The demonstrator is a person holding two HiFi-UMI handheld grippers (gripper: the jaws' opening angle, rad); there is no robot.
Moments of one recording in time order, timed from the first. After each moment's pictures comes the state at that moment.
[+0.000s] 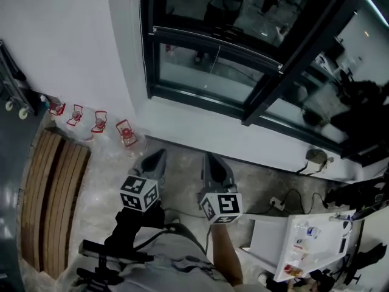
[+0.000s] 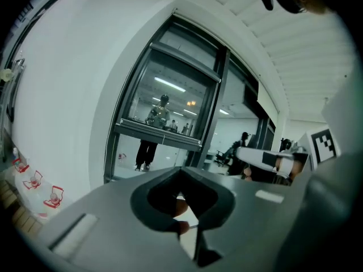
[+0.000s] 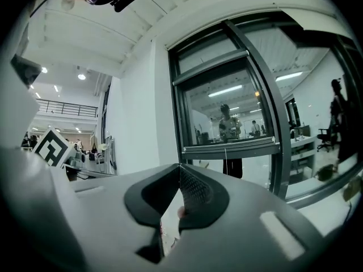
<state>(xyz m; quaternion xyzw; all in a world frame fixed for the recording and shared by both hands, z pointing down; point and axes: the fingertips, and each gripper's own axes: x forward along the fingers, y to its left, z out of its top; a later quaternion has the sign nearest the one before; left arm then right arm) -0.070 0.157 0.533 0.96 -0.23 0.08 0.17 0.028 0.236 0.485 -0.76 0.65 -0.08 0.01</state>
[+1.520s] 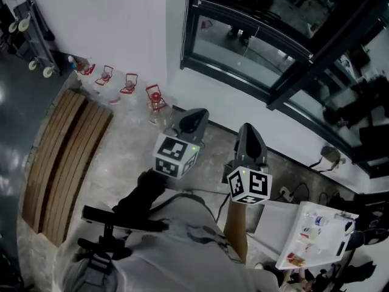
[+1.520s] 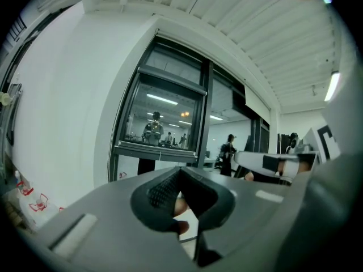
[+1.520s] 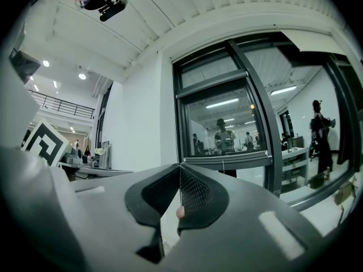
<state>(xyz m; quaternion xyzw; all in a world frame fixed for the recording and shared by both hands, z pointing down) -0.093 0.209 0.469 0.97 -0.22 0.03 0.09 -0.013 0.290 0.439 -0.78 0.62 -0.03 0.03</state>
